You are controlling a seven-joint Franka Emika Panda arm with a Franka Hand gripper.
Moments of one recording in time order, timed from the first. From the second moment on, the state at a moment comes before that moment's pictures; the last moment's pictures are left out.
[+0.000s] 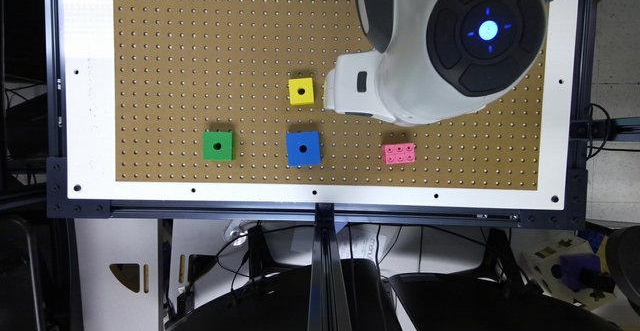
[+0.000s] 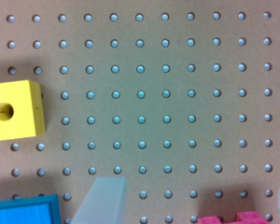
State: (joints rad) arm 0.16 0.24 0.04 -2.09 -0.01 2.36 1.01
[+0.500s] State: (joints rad) arm 0.16 0.24 0.07 -2.08 -0.01 2.36 1.01
